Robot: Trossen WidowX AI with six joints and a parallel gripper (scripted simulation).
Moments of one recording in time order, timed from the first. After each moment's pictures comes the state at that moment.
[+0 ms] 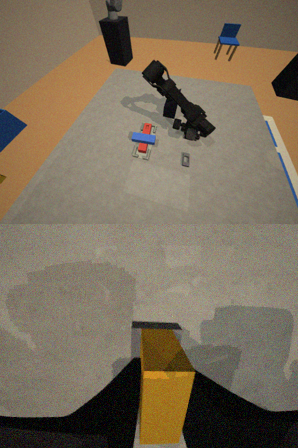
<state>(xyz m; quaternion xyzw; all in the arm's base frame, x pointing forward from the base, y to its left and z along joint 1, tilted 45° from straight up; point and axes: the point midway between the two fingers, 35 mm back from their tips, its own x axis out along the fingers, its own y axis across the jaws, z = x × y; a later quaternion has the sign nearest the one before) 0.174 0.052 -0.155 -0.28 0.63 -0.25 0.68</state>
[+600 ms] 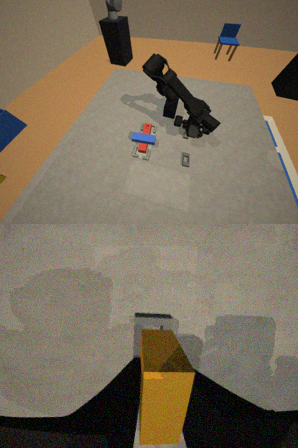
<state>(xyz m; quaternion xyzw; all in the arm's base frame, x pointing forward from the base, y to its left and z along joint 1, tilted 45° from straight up) 0.173 0.078 -0.131 -0.29 0.63 -0.25 0.67</state>
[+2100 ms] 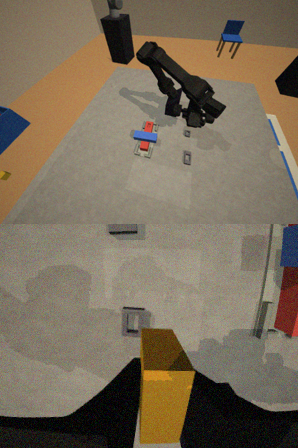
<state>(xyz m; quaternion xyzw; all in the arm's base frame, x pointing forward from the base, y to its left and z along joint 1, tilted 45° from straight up) 0.184 0.130 -0.045 -0.28 0.64 -0.23 0.67</state>
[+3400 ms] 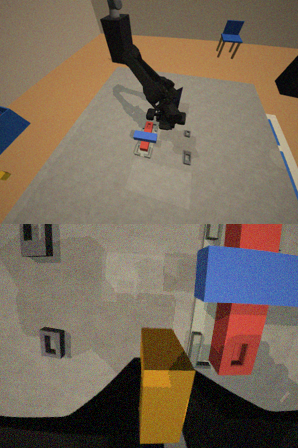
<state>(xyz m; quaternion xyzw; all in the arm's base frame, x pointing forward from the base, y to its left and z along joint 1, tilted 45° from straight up) 0.230 0.035 0.024 -0.30 0.65 -0.20 0.67</state>
